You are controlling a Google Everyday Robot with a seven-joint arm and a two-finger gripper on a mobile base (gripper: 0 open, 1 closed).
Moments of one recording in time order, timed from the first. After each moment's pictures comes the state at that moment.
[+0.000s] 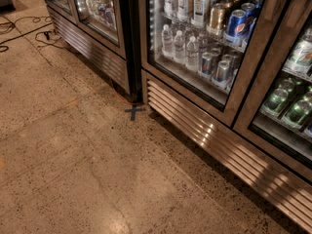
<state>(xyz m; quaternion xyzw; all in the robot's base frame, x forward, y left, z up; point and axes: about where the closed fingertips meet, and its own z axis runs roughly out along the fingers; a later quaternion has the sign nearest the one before) 0.366 -0.411 0.982 -0.57 0.78 -0.17 0.21</state>
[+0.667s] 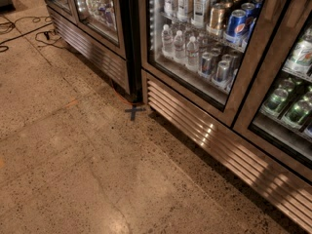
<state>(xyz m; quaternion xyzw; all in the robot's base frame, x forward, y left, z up) 0.368 -0.408 0.980 -0.57 0.78 -0.16 0.22</state>
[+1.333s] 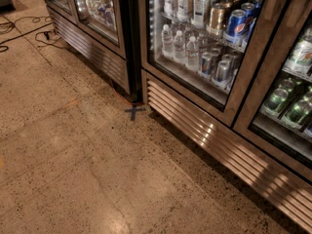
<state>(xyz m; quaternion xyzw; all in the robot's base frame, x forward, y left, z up) 0.372 -0.410 0.974 -0.54 0.77 -0.09 0.32</state>
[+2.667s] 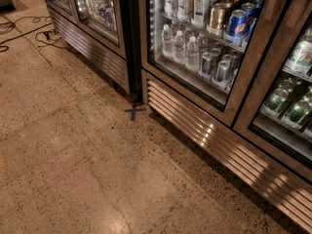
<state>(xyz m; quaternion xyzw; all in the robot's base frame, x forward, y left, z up) 0.419 -0.309 1.029 -0.54 0.72 0.00 0.44</state>
